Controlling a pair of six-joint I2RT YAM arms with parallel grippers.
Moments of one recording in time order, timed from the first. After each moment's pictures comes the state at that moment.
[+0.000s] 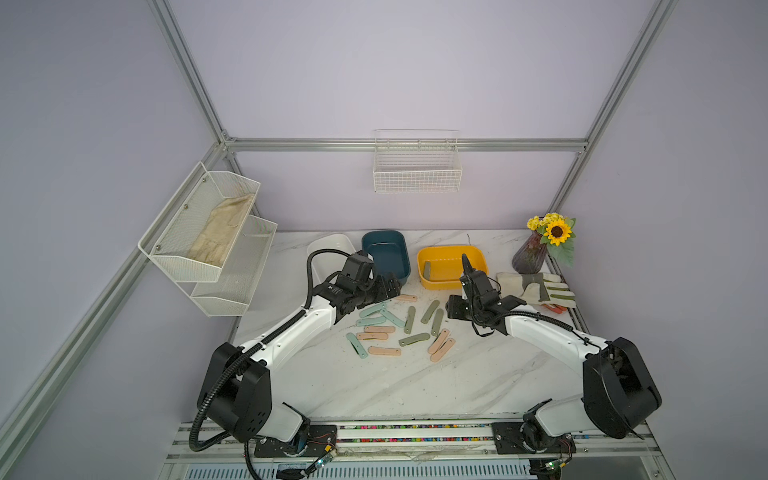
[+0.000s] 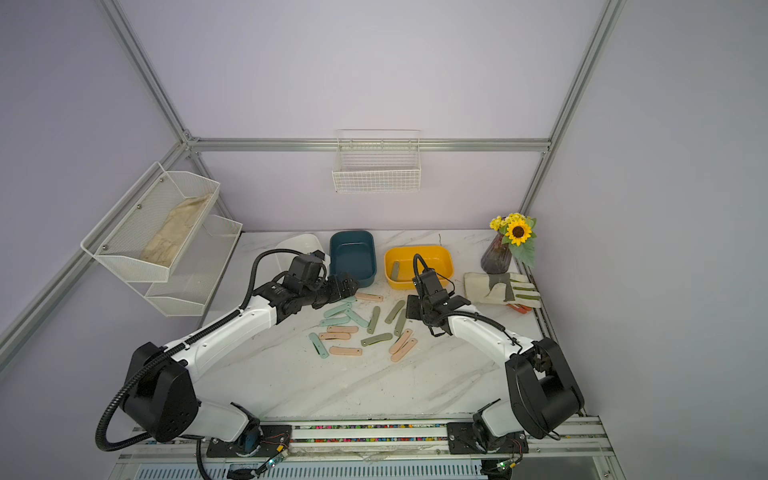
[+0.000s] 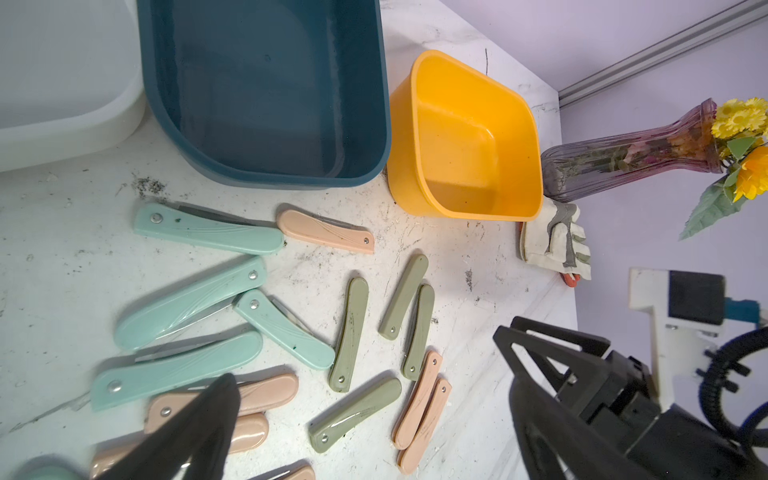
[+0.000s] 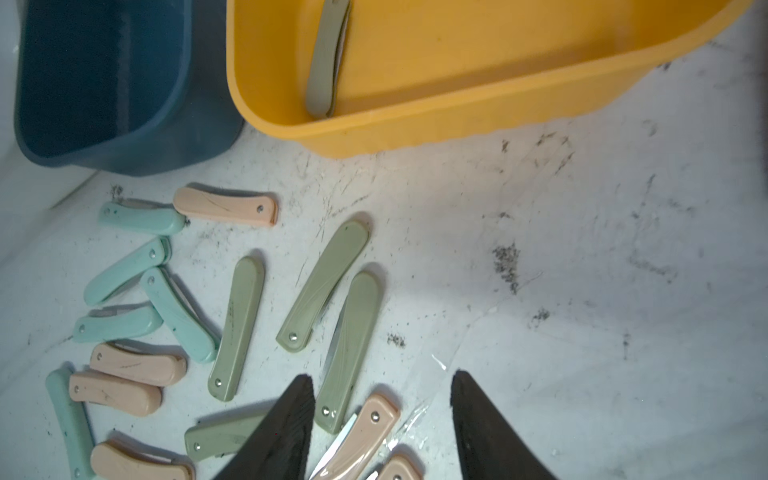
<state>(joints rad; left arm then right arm) -0.51 1.46 1.11 -0.39 0.13 -0.75 0.55 1.45 0.89 -0.37 0.07 0.57</state>
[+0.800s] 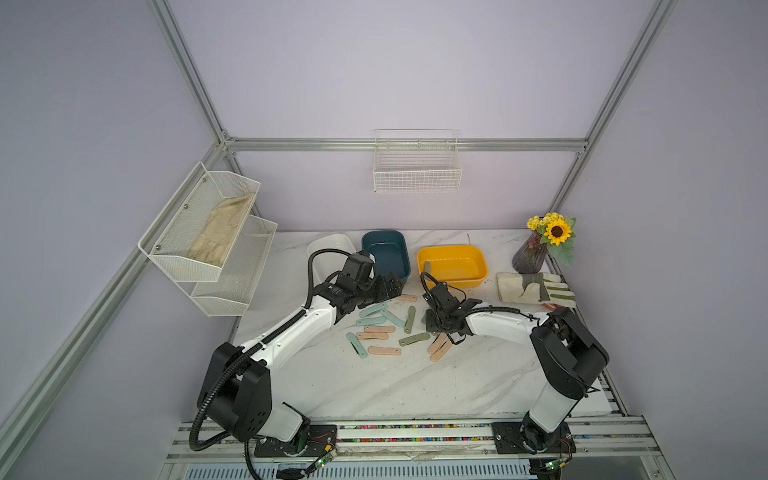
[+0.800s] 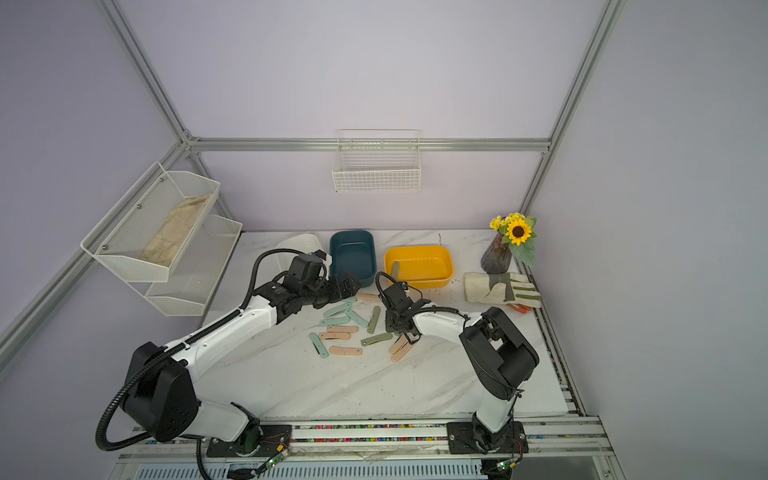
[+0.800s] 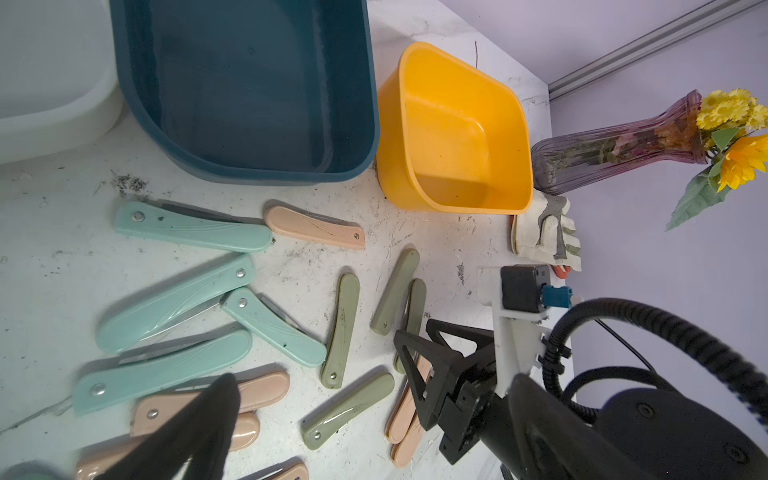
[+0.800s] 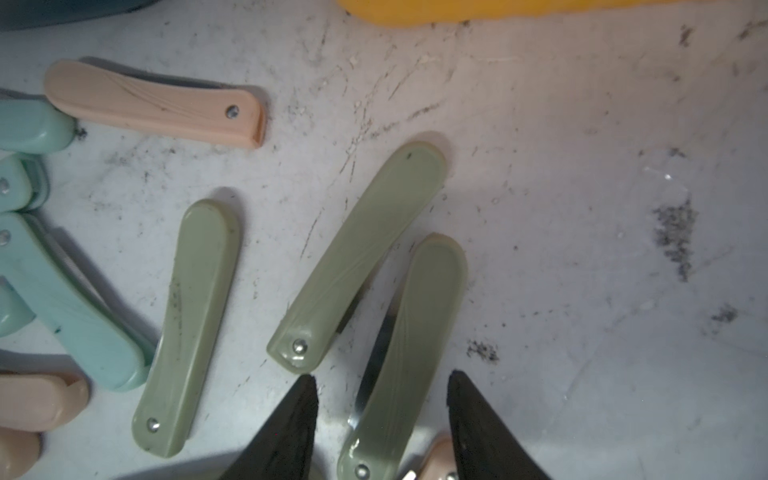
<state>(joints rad) -0.51 1.46 1.11 -0.38 0.15 -0.75 0.71 1.75 1.00 -0.36 0.22 0.63</state>
